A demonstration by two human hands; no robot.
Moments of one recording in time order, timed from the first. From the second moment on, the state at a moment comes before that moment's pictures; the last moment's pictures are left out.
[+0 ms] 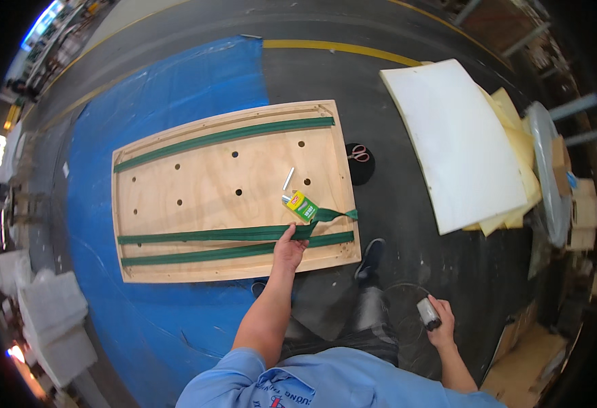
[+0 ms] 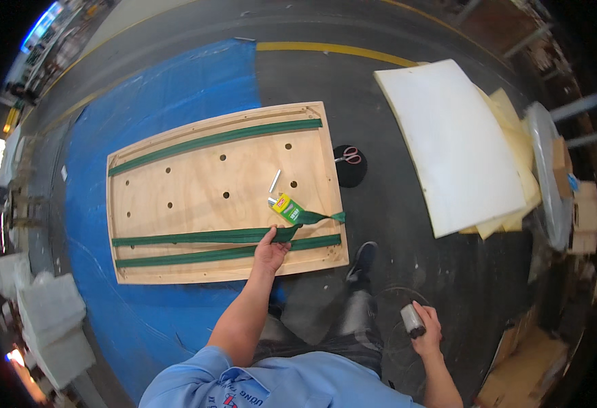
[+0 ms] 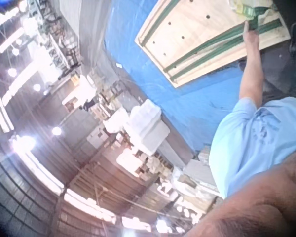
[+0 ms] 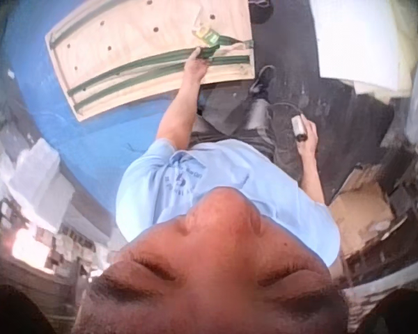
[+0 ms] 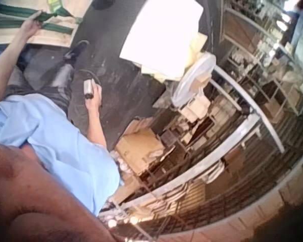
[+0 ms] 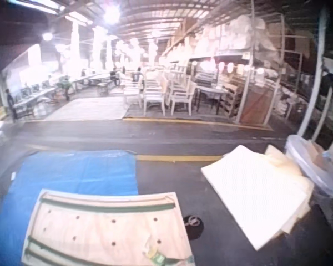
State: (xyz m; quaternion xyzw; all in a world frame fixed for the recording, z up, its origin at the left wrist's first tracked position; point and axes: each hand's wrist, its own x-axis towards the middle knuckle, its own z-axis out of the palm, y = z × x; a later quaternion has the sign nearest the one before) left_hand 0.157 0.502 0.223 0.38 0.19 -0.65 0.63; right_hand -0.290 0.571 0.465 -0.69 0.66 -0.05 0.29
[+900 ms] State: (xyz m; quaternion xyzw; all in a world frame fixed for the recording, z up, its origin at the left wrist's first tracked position) left_hand -0.063 0.371 0.190 0.51 0.35 -0.41 0.67; right_hand -0.268 0.005 0.221 -0.67 0.44 0.11 0.58
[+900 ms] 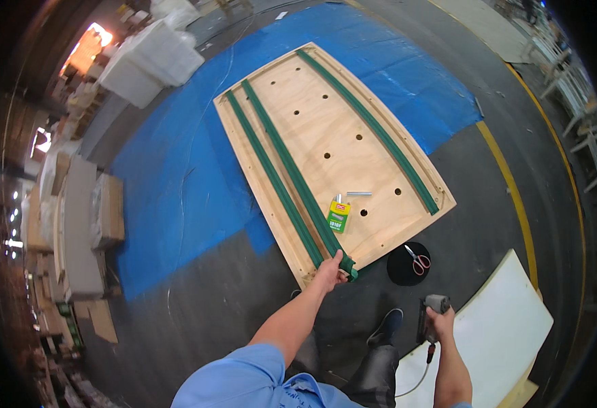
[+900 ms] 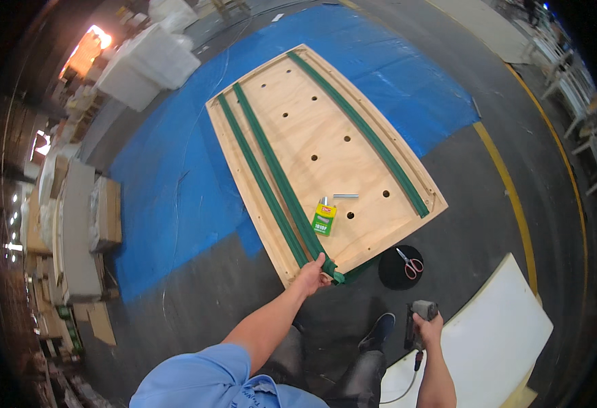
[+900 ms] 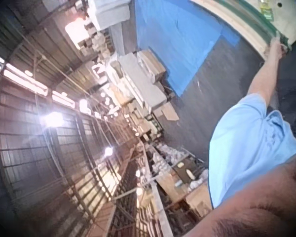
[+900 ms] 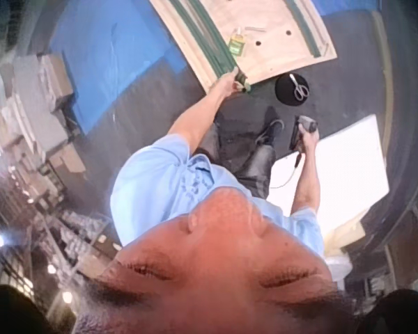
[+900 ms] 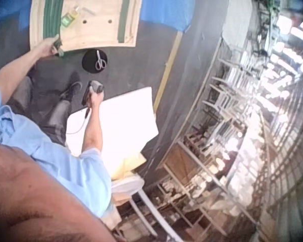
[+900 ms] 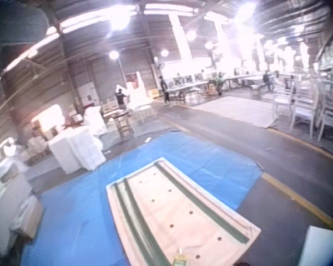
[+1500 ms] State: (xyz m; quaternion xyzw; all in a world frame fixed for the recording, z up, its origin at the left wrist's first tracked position) left_hand -0.169 0.279 0.021 0.56 0.30 -0.28 0.72; right_hand -0.109 -0.051 -0.106 -0.66 0.37 0.34 0.56
